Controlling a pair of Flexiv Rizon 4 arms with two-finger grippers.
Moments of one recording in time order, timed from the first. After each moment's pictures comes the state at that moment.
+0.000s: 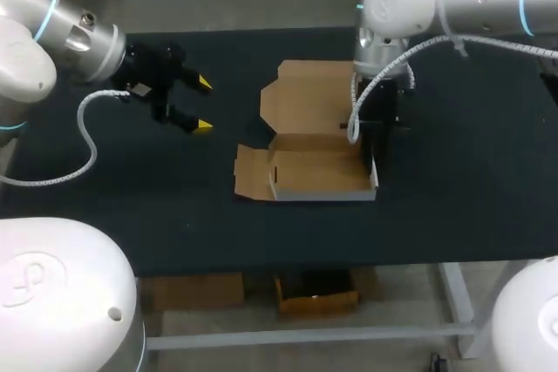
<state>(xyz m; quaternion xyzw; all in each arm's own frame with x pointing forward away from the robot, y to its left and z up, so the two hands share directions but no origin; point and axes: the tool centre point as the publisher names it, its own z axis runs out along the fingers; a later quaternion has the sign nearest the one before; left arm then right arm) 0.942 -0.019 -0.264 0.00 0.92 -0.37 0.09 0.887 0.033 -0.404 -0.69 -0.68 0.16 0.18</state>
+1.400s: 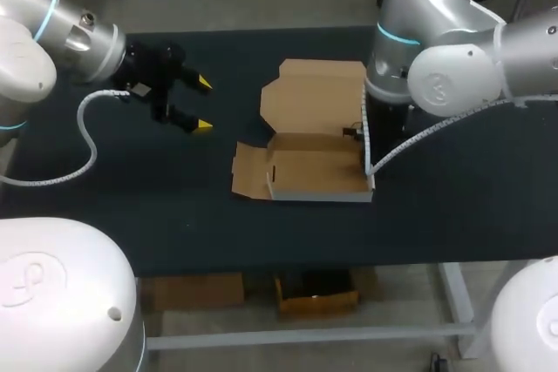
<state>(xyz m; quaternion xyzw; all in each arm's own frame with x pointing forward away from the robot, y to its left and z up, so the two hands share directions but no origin) 0.942 -0.019 -0.264 0.00 0.92 -0.37 0.09 0.891 0.039 -0.411 -0.73 -0.68 0.00 0.07</state>
